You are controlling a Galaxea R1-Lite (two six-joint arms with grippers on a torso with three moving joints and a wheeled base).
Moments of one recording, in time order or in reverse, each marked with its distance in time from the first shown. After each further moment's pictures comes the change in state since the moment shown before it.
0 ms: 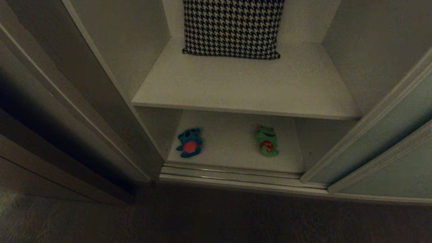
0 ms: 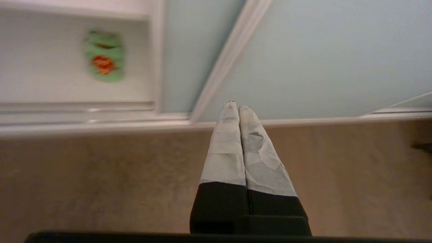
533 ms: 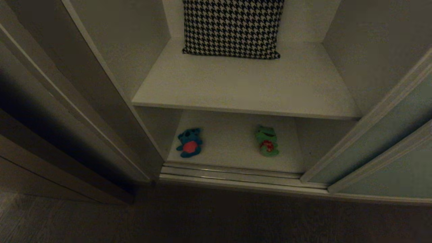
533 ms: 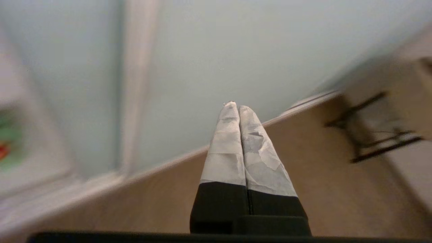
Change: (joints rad) left arm 0.000 0.000 0.000 0.000 0.000 0.000; right arm -0.154 0.116 -0.048 -0.232 -0.228 0.091
